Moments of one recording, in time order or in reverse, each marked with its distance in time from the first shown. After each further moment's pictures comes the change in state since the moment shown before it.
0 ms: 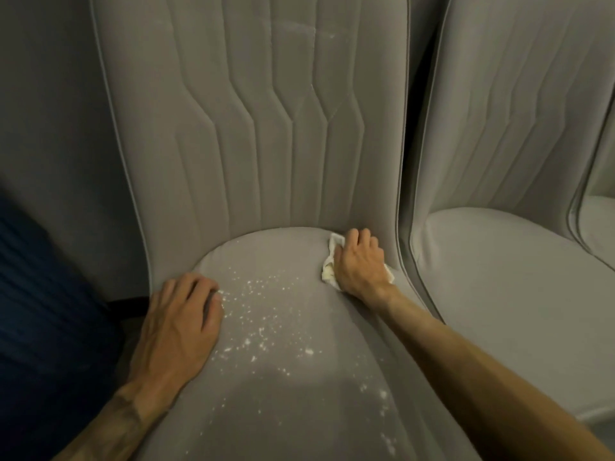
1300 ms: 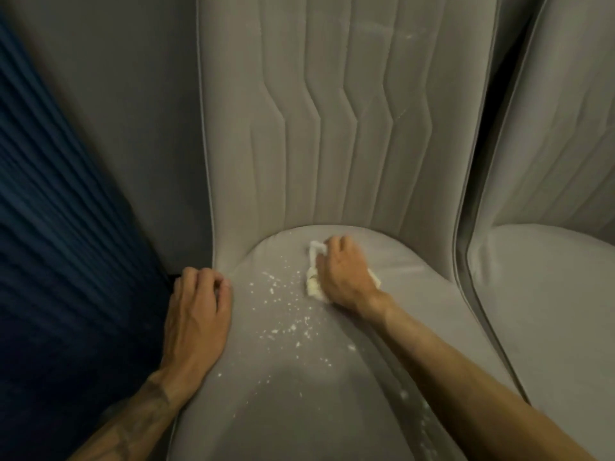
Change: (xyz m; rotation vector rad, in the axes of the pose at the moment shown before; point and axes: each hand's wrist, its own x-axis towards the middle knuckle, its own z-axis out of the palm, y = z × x) left_hand -0.027 -0.018 -0.016 -0.089 0.216 -0.304; right_hand -0.025 -0.091 0.014 0.204 0.063 -0.547
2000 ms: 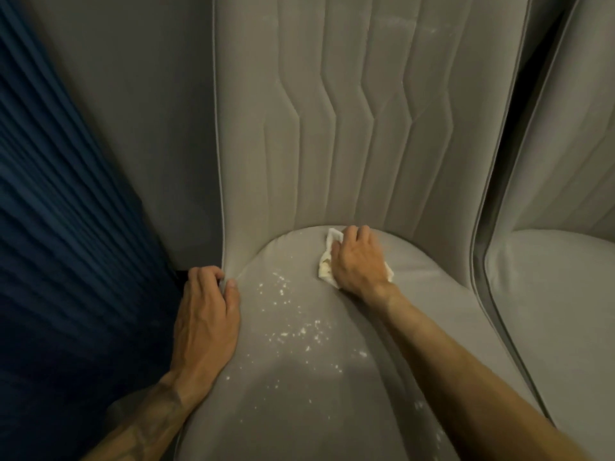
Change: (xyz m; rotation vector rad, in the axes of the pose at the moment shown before) left_hand 0.000 -0.003 0.010 -0.060 0.039 -0.062; right_hand 0.027 0.013 0.006 -0.198 -0.090 0.159
